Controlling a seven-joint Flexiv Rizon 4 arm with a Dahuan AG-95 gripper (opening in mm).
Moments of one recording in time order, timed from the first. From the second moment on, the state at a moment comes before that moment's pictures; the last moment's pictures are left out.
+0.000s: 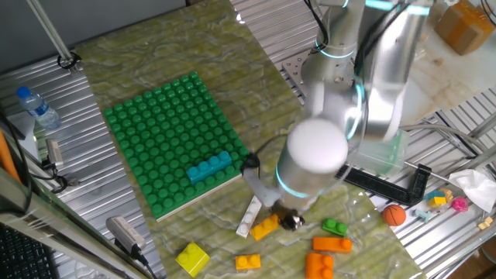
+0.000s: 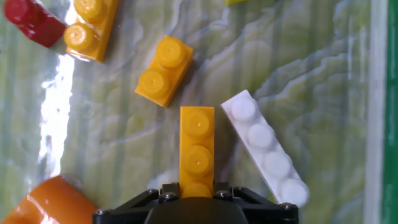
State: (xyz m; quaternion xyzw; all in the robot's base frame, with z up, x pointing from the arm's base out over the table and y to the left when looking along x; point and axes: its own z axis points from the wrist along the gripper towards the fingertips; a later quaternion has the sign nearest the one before) arm 0.422 0.364 0.092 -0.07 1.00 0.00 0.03
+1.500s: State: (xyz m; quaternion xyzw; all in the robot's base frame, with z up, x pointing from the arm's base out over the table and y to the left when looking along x) arm 0.471 0.251 0.147 -0.05 1.00 -0.01 0.00
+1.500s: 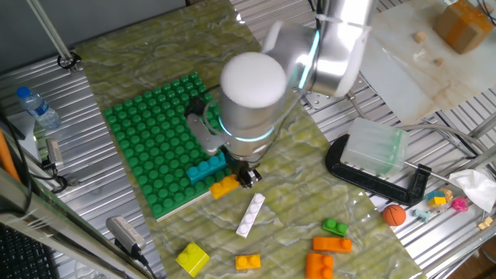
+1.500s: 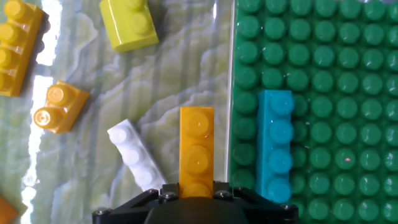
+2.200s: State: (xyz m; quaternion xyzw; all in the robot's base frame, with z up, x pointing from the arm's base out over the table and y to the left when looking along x) arm 0.473 0.221 0.152 0.03 1.00 -0.02 0.02
